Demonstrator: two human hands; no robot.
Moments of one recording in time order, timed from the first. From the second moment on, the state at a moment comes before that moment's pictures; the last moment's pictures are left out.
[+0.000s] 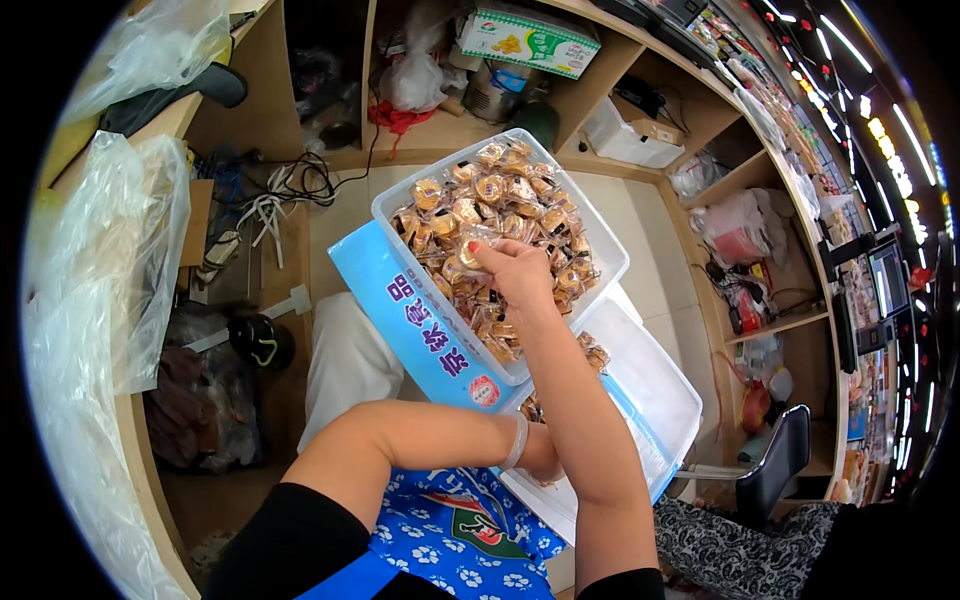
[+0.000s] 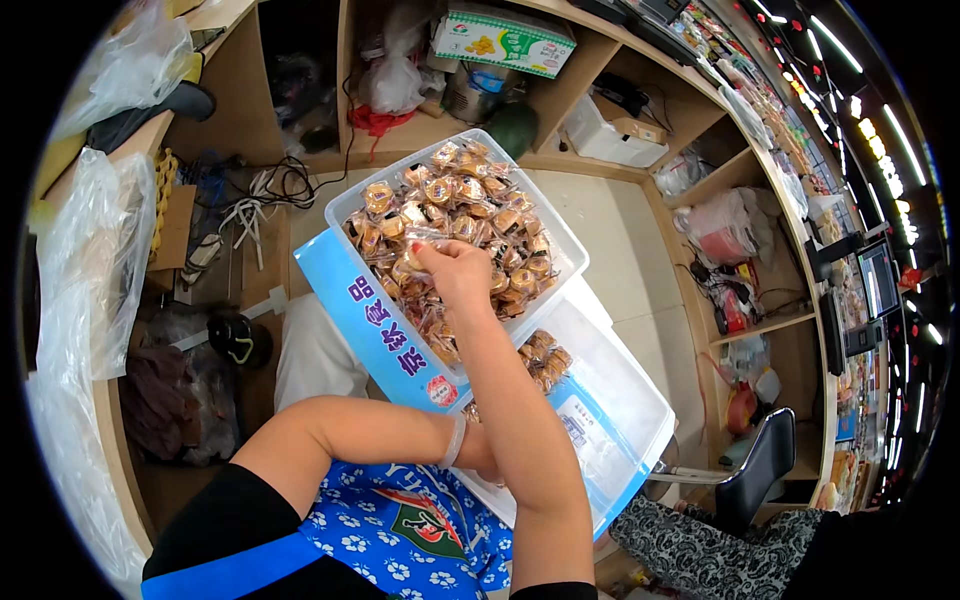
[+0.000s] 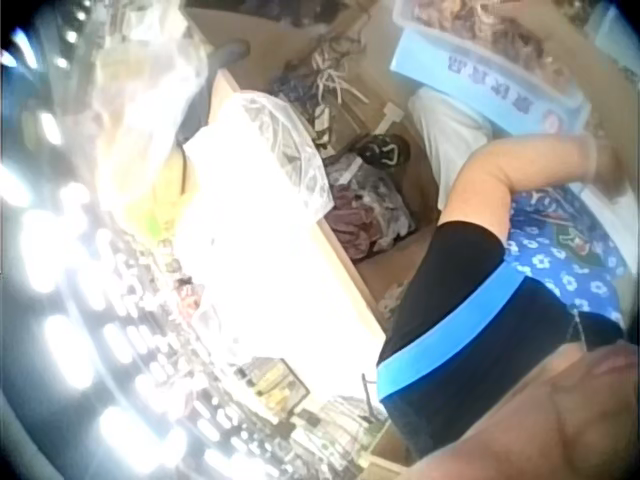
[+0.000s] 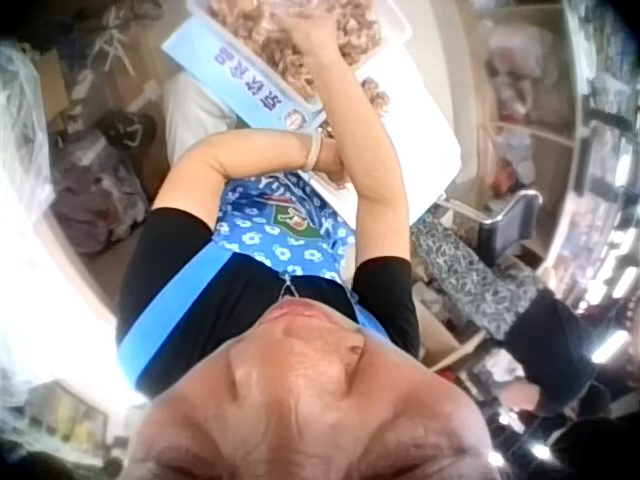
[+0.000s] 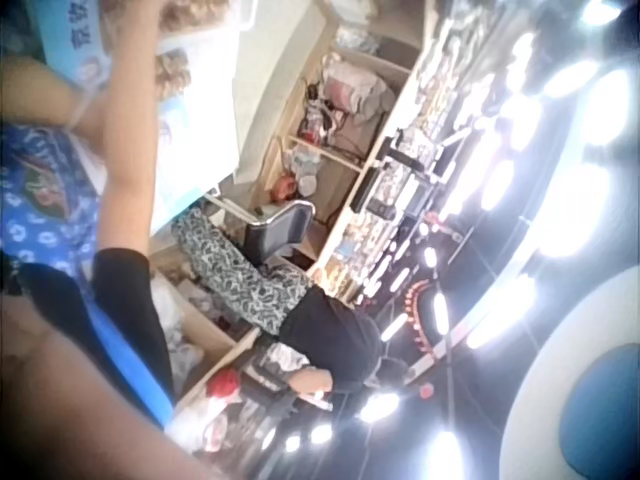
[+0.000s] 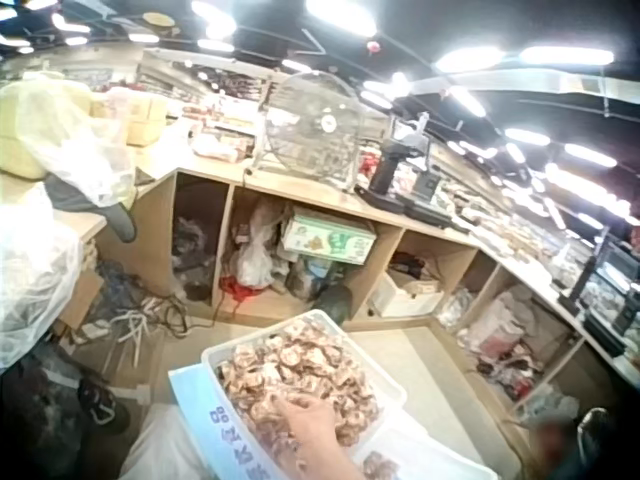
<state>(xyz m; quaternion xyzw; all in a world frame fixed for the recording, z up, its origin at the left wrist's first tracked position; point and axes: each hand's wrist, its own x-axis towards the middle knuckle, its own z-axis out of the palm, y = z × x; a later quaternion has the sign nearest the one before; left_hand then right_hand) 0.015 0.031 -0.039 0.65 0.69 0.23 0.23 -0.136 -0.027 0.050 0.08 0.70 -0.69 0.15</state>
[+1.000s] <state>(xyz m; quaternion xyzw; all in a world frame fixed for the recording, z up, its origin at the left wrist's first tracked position) 0.011 0.020 -0.009 0.67 0.69 0.10 0.25 -0.149 0.060 0.081 -0.36 0.92 -0.11 0.08</state>
